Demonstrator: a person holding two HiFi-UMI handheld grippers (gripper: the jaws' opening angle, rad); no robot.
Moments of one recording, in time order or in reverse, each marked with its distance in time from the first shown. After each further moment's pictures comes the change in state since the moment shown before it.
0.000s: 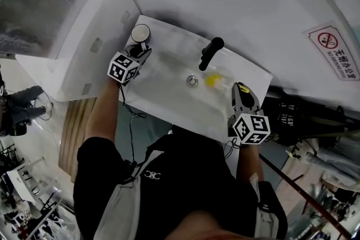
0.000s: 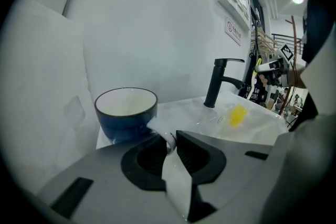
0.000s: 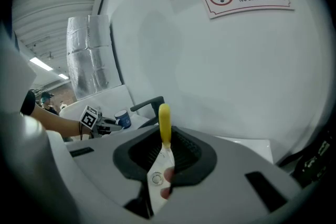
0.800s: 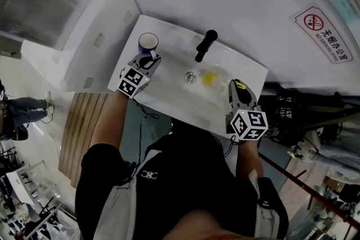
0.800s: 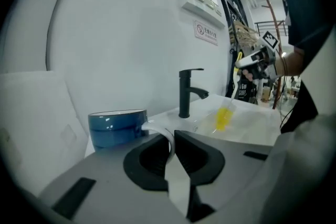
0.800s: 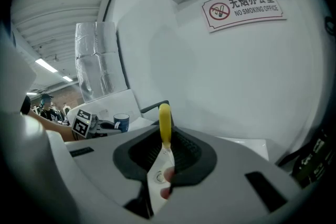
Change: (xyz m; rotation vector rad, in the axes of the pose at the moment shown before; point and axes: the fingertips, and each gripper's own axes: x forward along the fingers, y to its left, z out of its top) left arm -0.030 -0.097 0.025 0.177 -0.091 0.018; right arm -0.036 0.011 0.000 -0.009 -0.053 0.025
